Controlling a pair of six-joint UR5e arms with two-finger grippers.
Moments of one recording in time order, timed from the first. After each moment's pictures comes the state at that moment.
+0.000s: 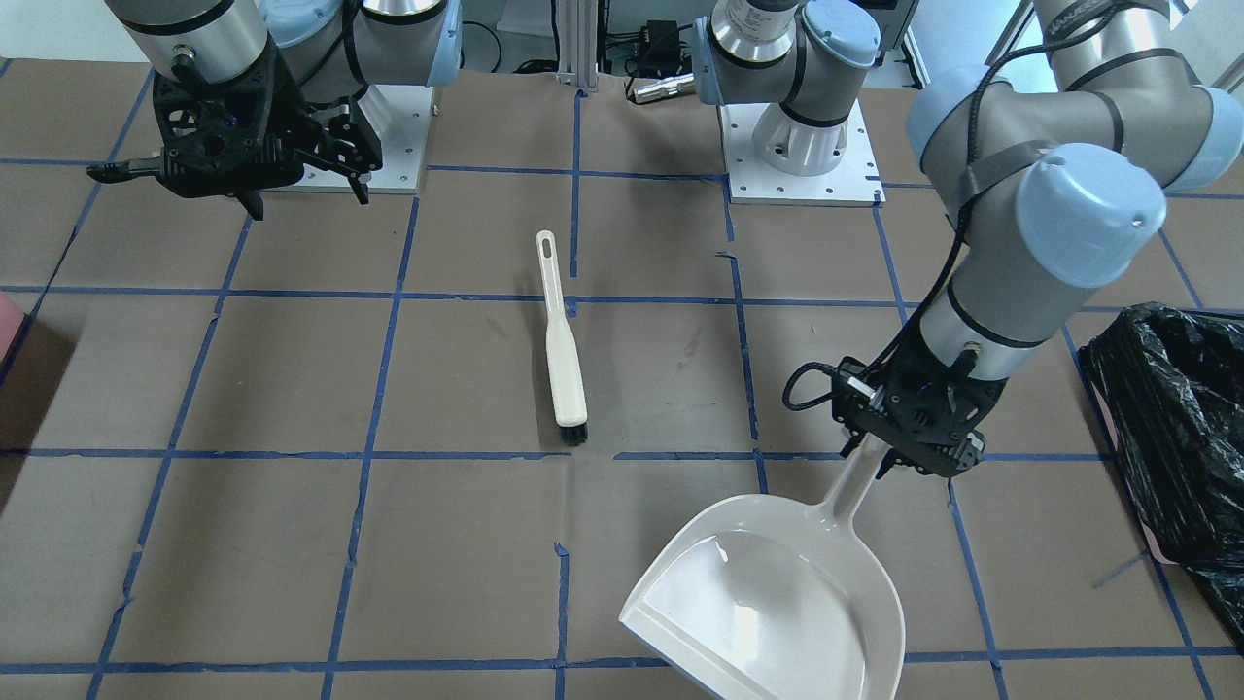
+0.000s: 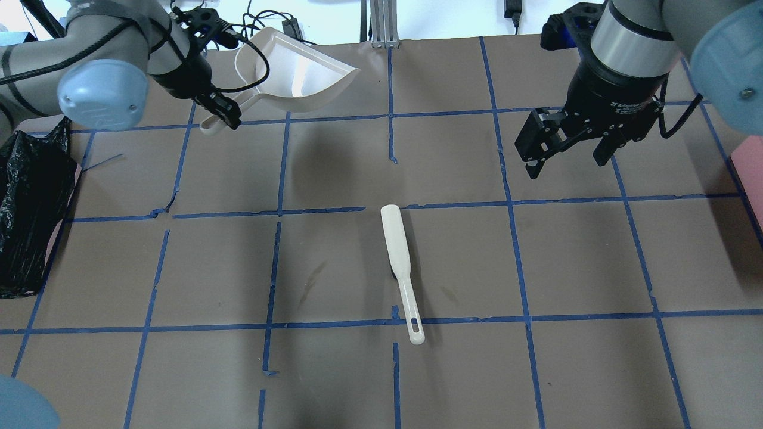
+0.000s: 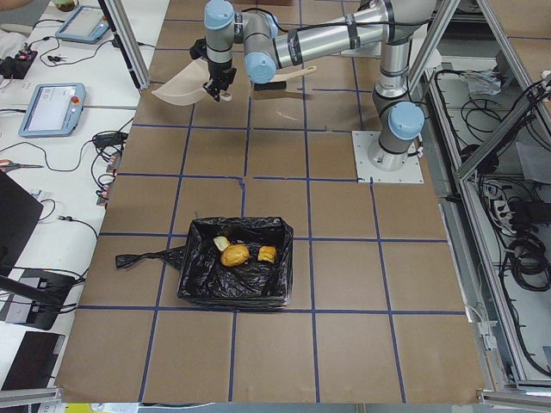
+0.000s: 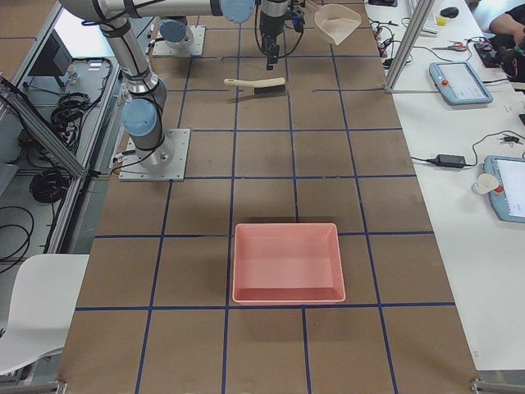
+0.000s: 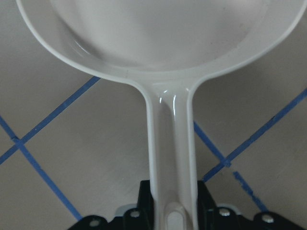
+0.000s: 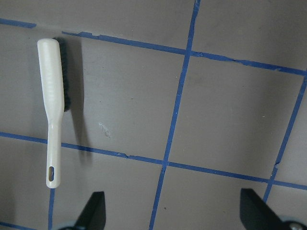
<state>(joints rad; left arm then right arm) -1.50 -1.86 -1.57 -1.13 1.48 0.67 1.58 -1.62 1.60 -1.45 -1.54 -0.18</state>
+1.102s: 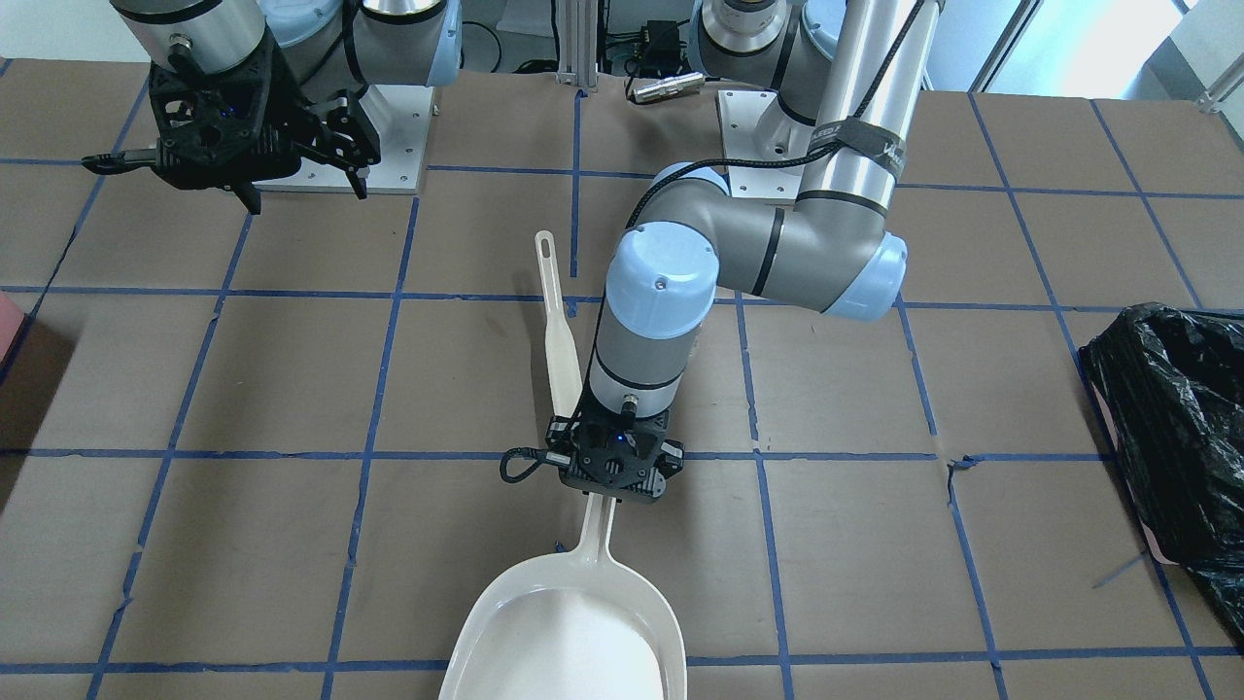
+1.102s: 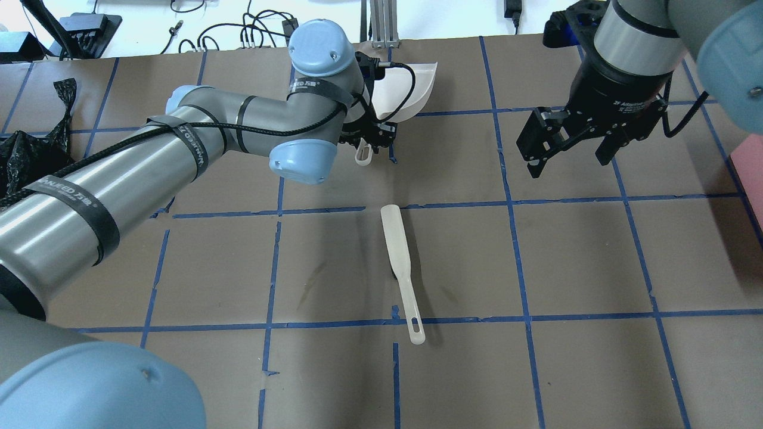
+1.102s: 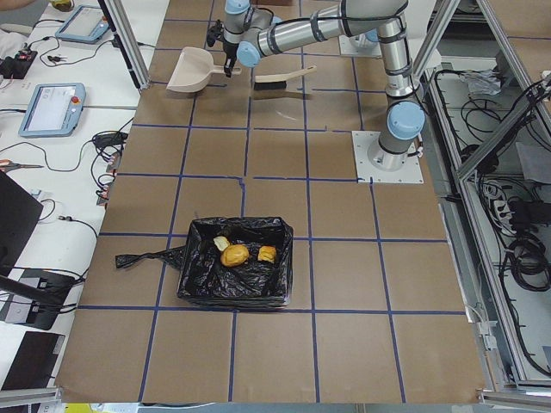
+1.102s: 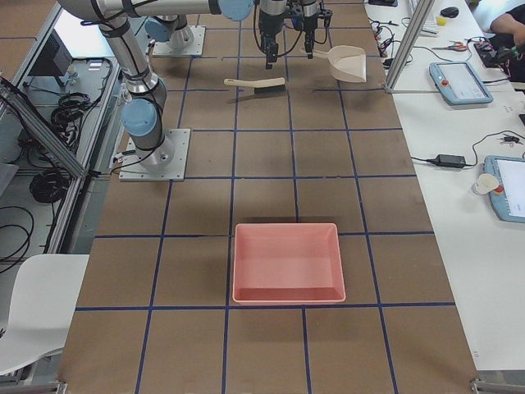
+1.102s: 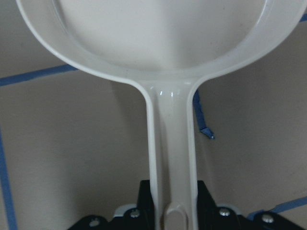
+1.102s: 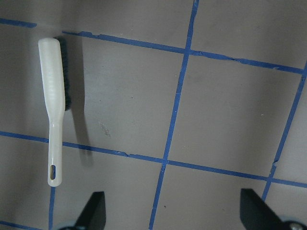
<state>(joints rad) -1.87 -2.07 -1.59 -0.84 1.56 -0.11 1.58 -1.63 1.59 -1.44 -1.54 -0.18</state>
